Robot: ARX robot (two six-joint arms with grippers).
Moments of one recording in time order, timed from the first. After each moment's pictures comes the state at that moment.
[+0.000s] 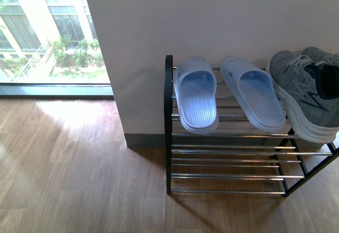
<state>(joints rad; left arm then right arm) 0.00 0.45 0.01 0.44 0.00 -0.01 0.00 0.01 0.02 0.00 0.00 -0.01</state>
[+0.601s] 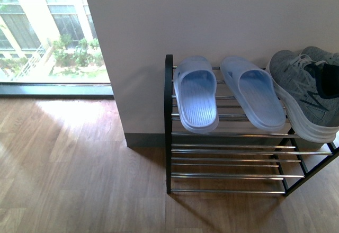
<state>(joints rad) 0.00 0.22 0.01 0.22 0.00 -0.01 0.00 0.01 0.02 0.00 0.00 -0.01</state>
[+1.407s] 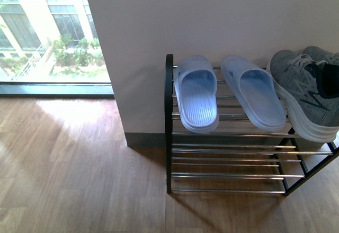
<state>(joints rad) 0.00 0.02 0.01 0.00 0.00 -0.01 0.00 0.00 0.02 0.00 0.00 -0.01</state>
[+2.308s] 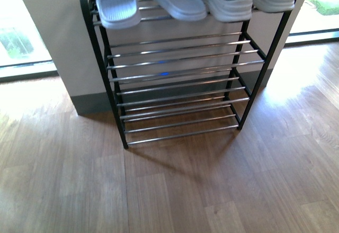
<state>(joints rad) 0.00 0.02 0.01 0.00 0.00 0.00 0.00 0.00 0.02 0.00 0.00 -0.01</state>
